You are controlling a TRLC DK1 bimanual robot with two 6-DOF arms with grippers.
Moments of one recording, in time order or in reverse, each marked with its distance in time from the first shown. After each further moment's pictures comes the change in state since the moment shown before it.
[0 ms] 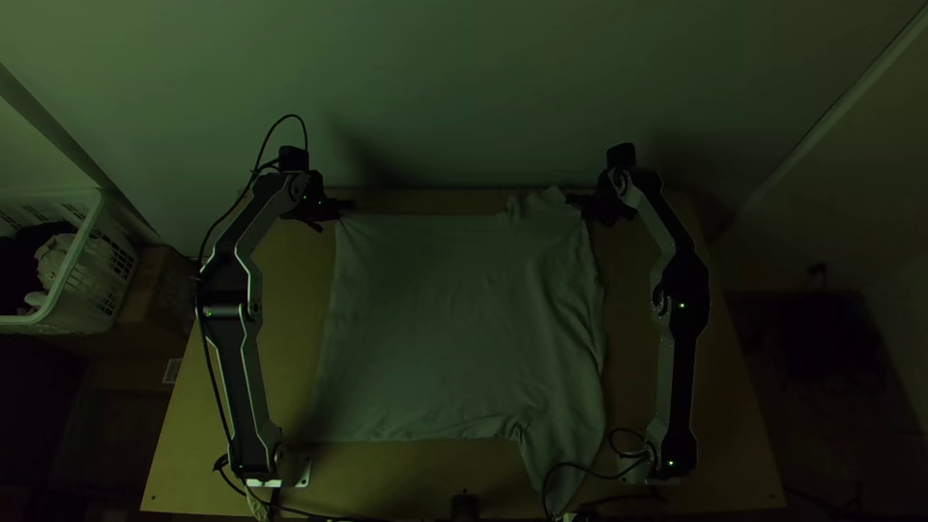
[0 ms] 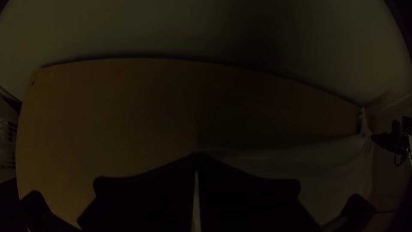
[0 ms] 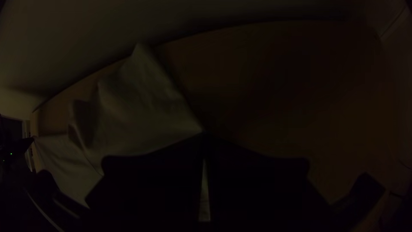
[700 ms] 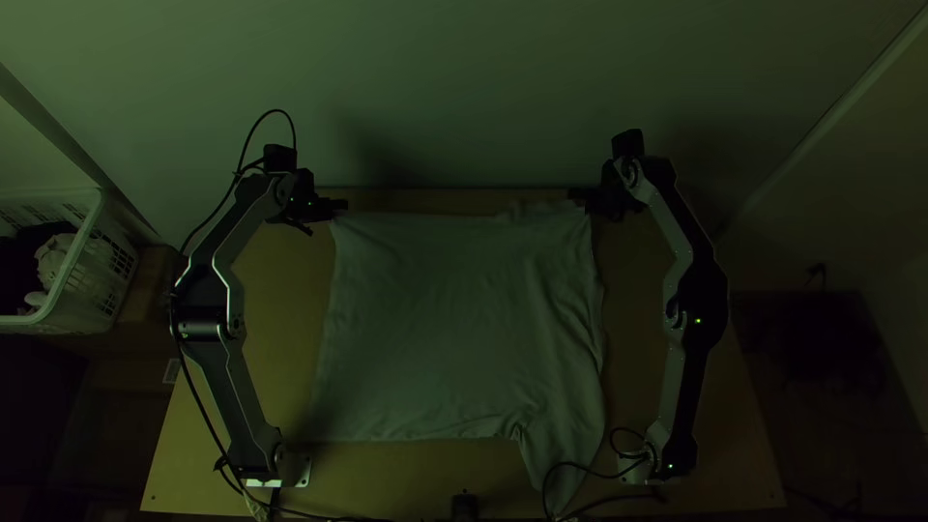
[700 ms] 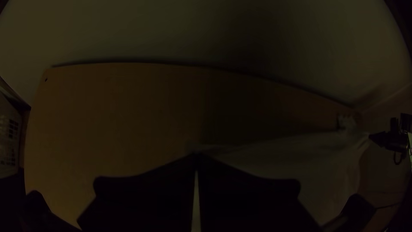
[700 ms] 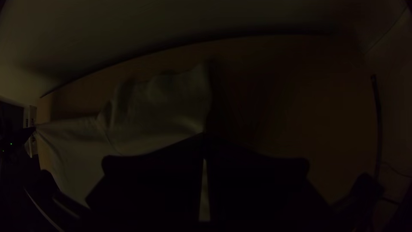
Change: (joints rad) left arm 0.002 -0.200 -0.192 0.035 0.053 -0.008; right arm 0.035 -0.192 -0.096 -0.089 0.012 -0.031
